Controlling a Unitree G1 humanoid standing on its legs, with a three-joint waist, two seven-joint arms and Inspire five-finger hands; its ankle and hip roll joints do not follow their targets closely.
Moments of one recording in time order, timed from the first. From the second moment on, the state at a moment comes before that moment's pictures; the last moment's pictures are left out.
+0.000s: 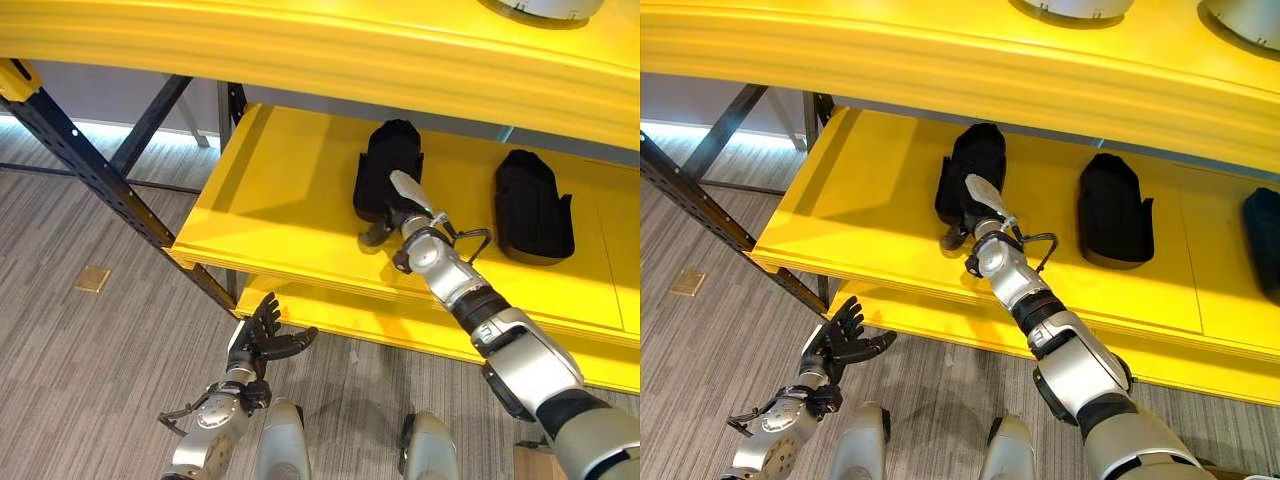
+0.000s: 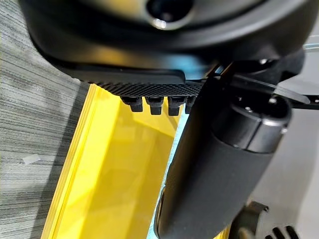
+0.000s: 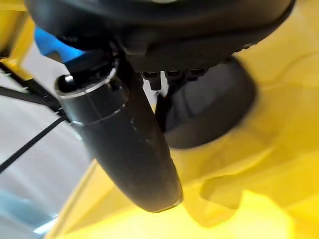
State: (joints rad) left arm 0.06 0.41 -0.27 0.20 -0.62 -0.07 0.15; right arm -1.00 -0.24 0.53 0.80 -0.19 0.09 -0.18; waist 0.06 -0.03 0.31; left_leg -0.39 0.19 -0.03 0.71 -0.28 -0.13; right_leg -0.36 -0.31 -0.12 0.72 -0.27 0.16
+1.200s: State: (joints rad) left arm 0.06 0.41 -0.23 0.20 -0.61 -0.07 0.15; right arm -0.99 -0.31 0.53 0.63 -0.23 0.09 -0.15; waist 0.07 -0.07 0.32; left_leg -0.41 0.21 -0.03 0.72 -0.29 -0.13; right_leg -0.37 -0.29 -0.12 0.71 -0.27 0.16
